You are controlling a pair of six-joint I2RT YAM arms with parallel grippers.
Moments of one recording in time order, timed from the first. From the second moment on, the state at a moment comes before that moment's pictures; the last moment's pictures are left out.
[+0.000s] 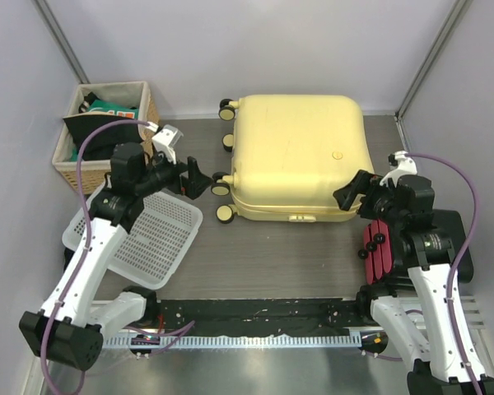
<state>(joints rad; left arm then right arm) -0.25 1.02 1.07 -0.41 0.49 -0.08 0.08 0.71 0.95 -0.71 -0.19 0.39</state>
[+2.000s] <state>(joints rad) -0.58 1.21 1.18 -0.46 0.25 0.05 0.06 0.91 0.97 -0.31 -0.19 0.57</state>
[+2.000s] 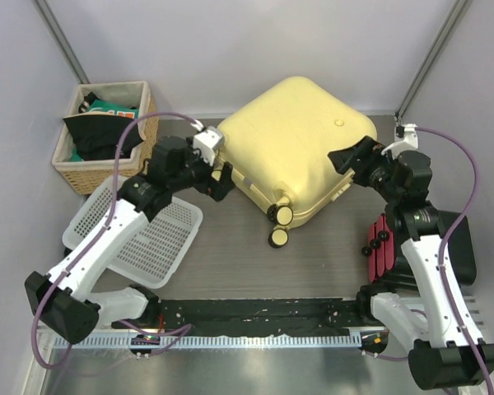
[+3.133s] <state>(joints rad) -0.33 1.91 1.77 -0.70 0.17 0.23 0.78 0.82 0.52 -0.03 0.14 1.11</state>
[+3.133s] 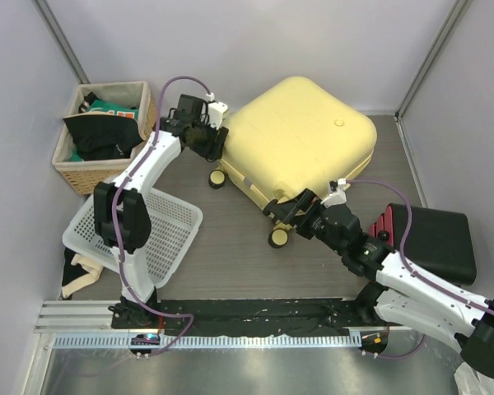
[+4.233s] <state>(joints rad) -0.34 1.29 1.03 -0.43 0.27 -0.24 0.79 0.89 0.56 -0.12 0.49 0.60</state>
